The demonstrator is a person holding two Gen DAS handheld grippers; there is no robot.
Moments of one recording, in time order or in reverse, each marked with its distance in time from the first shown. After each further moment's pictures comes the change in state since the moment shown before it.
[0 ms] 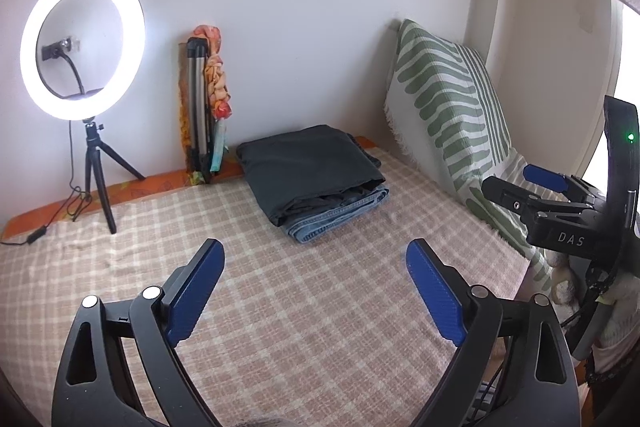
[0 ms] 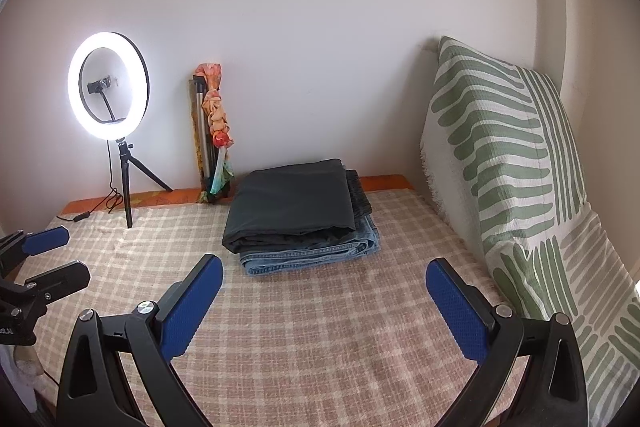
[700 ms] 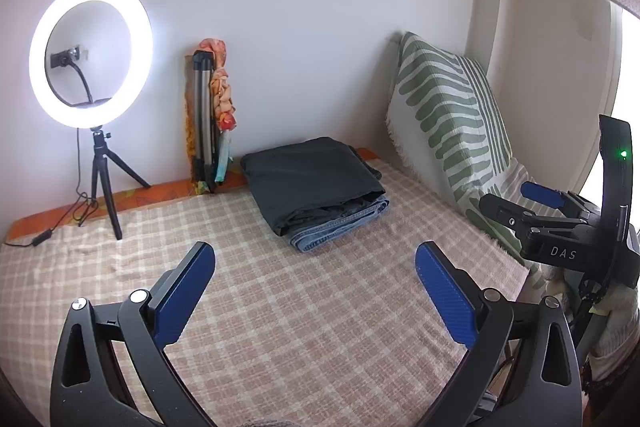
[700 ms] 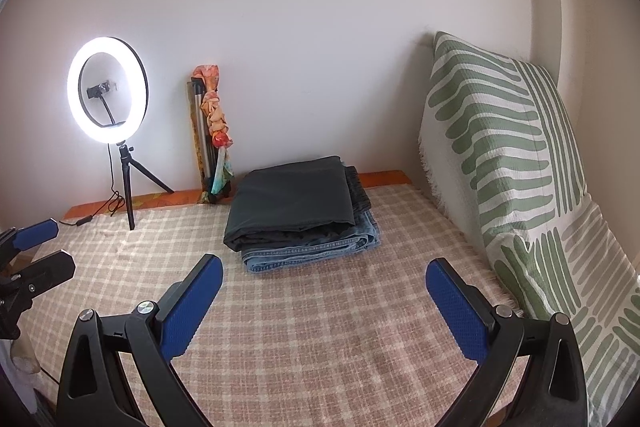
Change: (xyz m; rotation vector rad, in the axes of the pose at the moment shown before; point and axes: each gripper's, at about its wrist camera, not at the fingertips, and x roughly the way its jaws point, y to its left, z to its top) left arm -0.011 -0.001 0.003 -0.008 -0.038 0.010; right arm -0.005 -0.004 -0.004 0.031 0.007 0.006
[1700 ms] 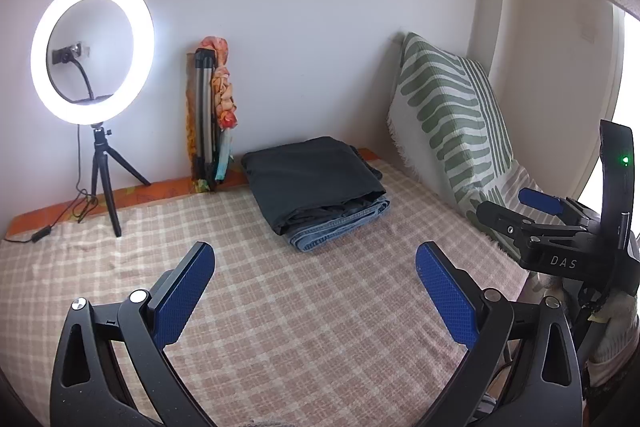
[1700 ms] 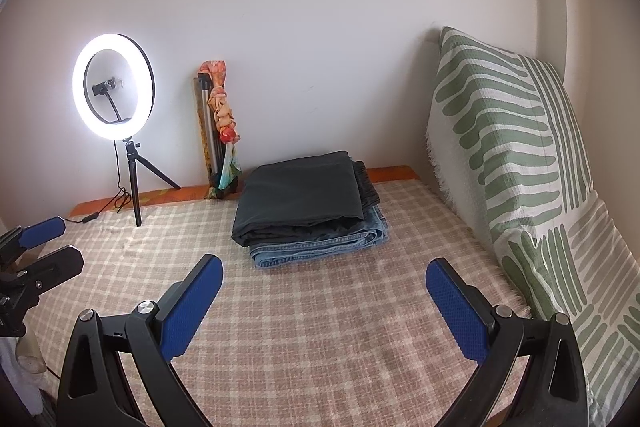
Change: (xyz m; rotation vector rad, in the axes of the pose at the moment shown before) left arm 0.000 0.000 -0.001 -0.010 -0.002 0.000; right arm 0.007 0.001 -0.001 -0.007 0.012 0.034
